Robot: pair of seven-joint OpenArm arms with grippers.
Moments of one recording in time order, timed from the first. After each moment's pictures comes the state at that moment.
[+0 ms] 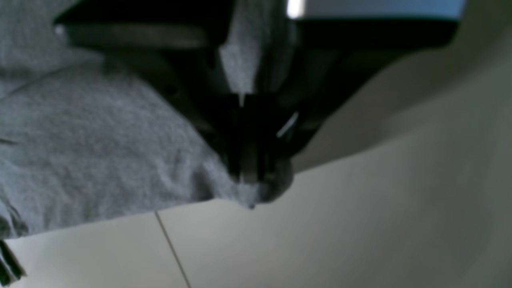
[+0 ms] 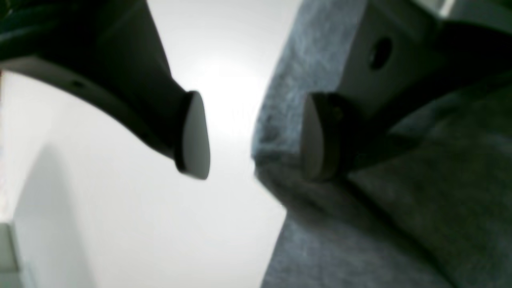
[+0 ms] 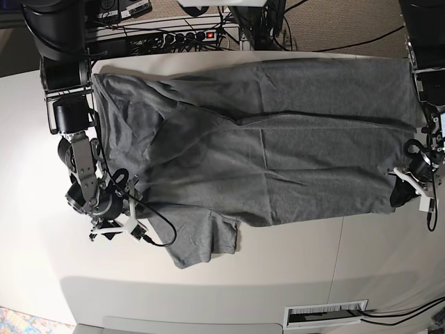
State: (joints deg) left arm -21.1 -32.0 -5.9 34.6 -19.9 -43.3 -0.6; right arm 32.3 23.7 -16.3 53.2 -16.6 37.4 -21.0
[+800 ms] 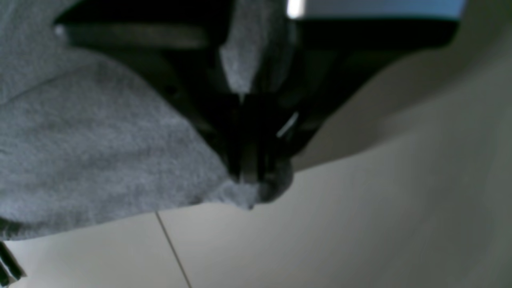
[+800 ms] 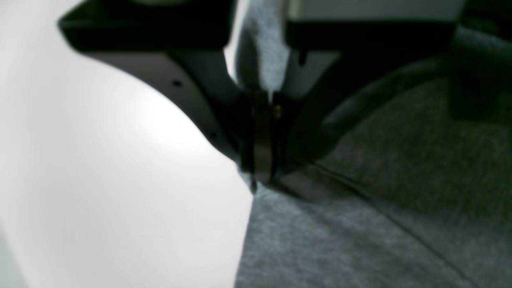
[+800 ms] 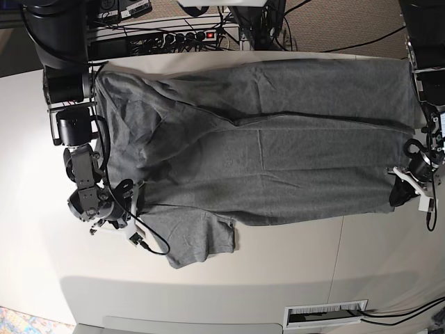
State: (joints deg) left arm -21.1 -32.0 -5.9 34.6 -19.8 -43.3 -0.6; right arm 35.9 21.8 -16.3 47.5 -6.3 37.1 -30.7
